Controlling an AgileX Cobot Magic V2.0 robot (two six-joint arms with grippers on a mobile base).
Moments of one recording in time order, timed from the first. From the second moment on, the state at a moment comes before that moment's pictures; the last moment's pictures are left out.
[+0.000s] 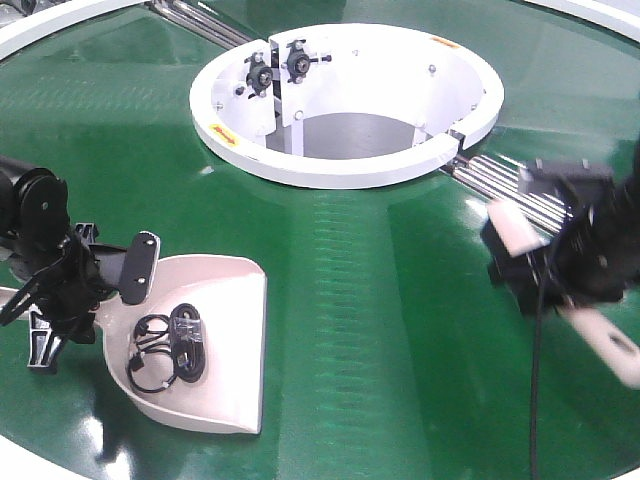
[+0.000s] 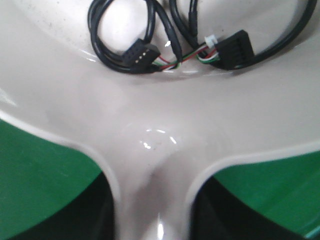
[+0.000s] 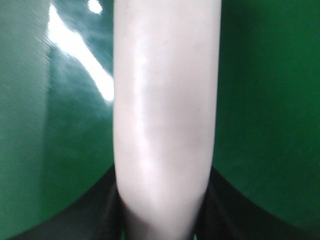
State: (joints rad) left arm -0.21 1.74 -1.15 0.13 0.93 1.30; right arm 0.11 1.53 -1.11 0.05 1.01 0.03
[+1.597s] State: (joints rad) left arm -0.21 1.74 -1.15 0.12 0.90 1.32; right arm 0.10 1.66 -0.97 0.10 0.92 -0.04
